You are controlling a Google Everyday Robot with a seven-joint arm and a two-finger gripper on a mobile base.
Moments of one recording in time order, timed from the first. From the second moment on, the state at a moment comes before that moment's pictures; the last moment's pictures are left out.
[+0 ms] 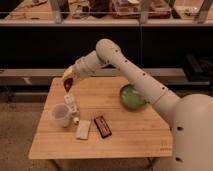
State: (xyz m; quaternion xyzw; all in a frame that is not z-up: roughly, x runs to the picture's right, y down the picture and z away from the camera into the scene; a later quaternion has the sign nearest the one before) arm -0.179 -0.056 0.702 0.10 -0.52 -0.51 0.67
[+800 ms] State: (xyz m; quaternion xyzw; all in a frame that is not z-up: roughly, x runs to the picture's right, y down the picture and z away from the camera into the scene) arm -0.249 0.041 0.676 0.07 -0.55 -0.62 0.55
